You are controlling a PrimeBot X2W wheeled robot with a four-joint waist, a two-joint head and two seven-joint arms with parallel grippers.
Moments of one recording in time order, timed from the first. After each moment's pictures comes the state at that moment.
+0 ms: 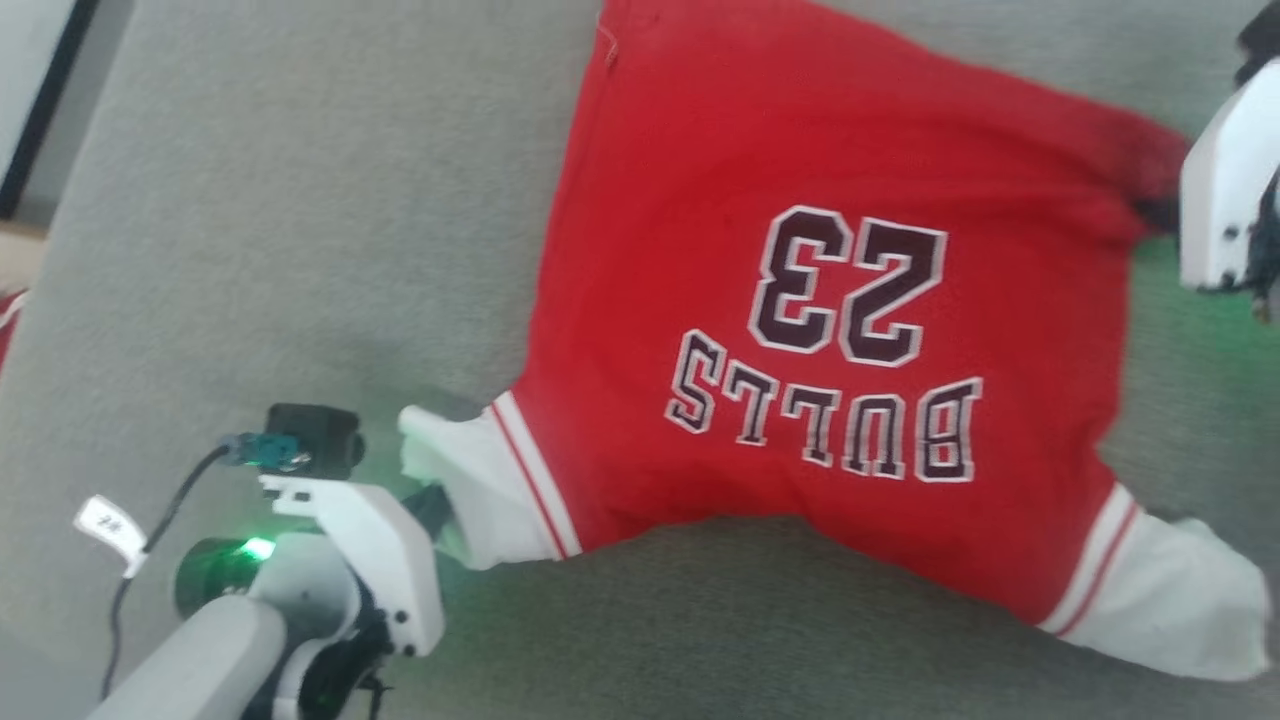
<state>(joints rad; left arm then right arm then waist) -0.32 0.58 -0.57 -0.02 -0.92 0.33 0.38 -0.93 -0.49 0.25 0.60 0.62 0.13 0.92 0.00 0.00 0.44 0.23</state>
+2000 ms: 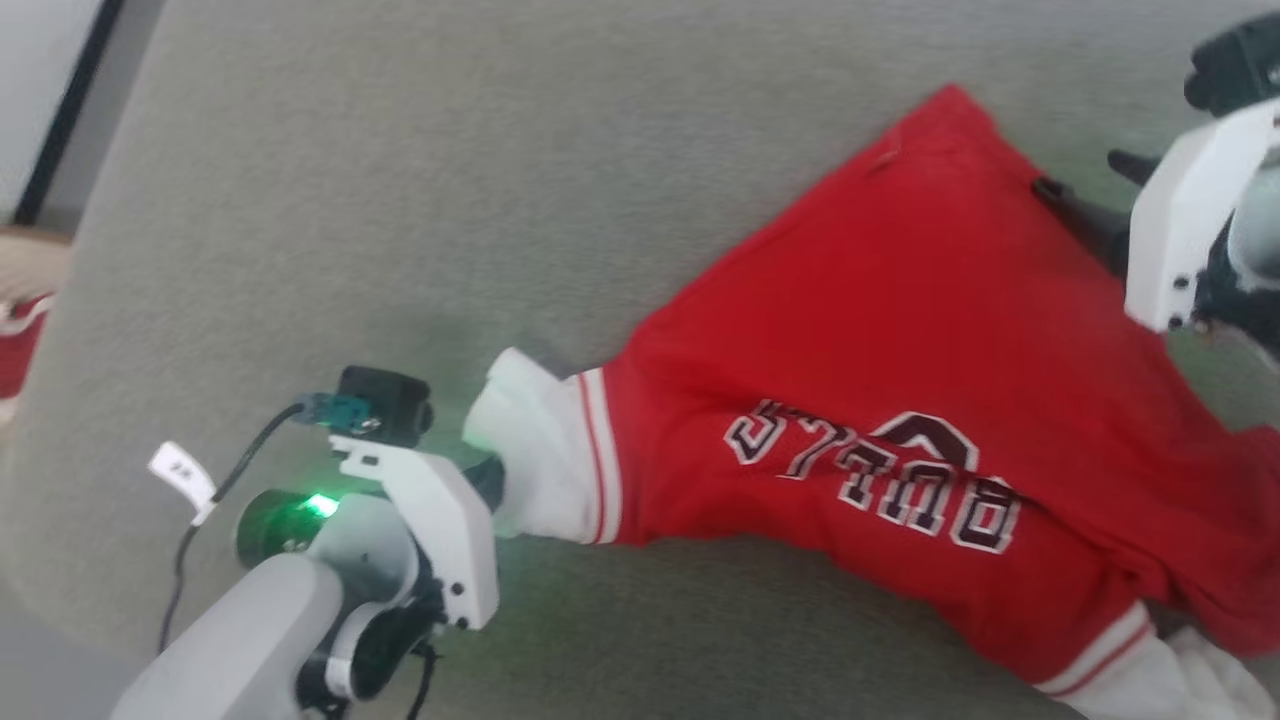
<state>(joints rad) -0.41 0.54 -0.64 0.01 -0.91 0.27 0.41 -0.75 -0.50 0.25 0.24 0.64 0.13 0.74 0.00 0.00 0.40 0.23</state>
